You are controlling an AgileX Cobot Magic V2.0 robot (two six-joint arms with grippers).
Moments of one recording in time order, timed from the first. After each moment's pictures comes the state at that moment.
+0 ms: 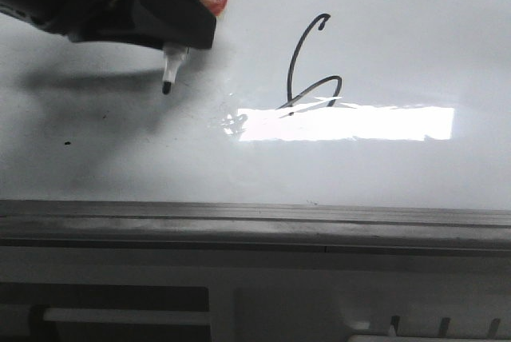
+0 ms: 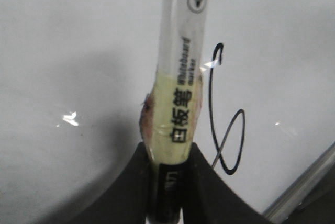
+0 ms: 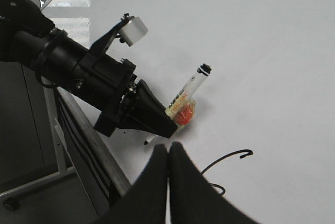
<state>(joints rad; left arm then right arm) -0.76 1.25 -0.73 -1.51 0.06 1.25 0.67 0.54 -0.70 0.30 0.39 -0.45</state>
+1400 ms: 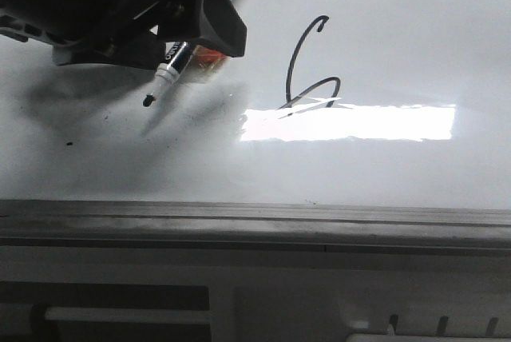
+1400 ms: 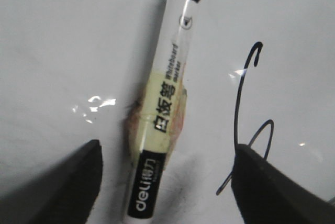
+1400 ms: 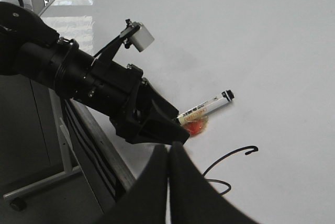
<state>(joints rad) -0.86 1.30 -0.74 -1.66 -0.18 1.25 0.66 0.53 -0.70 0.32 0.40 -0.45</state>
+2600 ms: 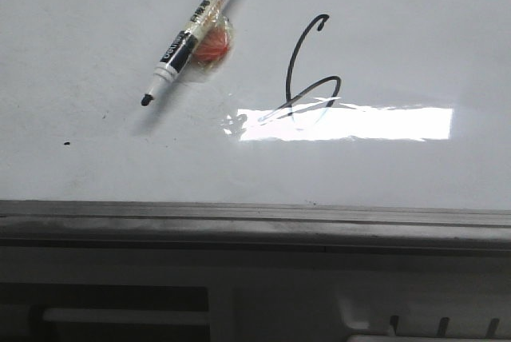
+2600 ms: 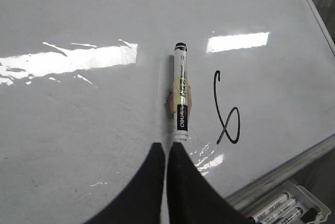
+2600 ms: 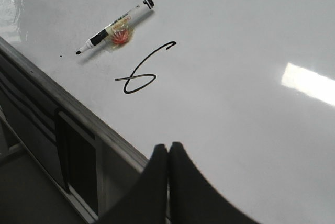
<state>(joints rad) -1.01 0.44 -0.32 -1.70 -0.30 1.53 0.66 -0.01 -0.48 -0.15 0.75 -0.05</state>
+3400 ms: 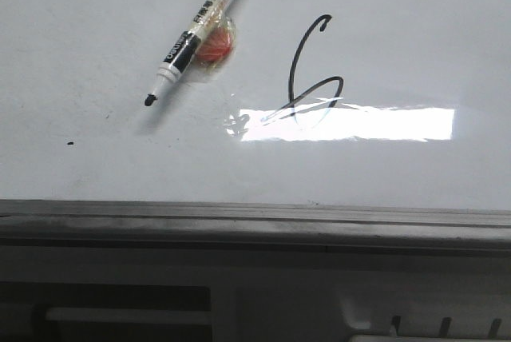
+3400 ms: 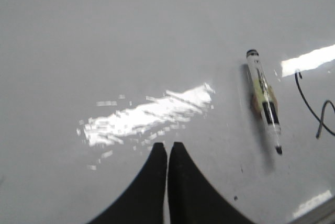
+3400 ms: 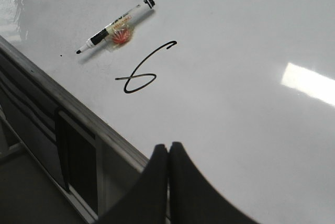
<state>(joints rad) -0.57 0.23 -0.10 -0.64 -0.11 0.78 0.66 -0.01 -0.48 -0.15 0.75 -0.05</state>
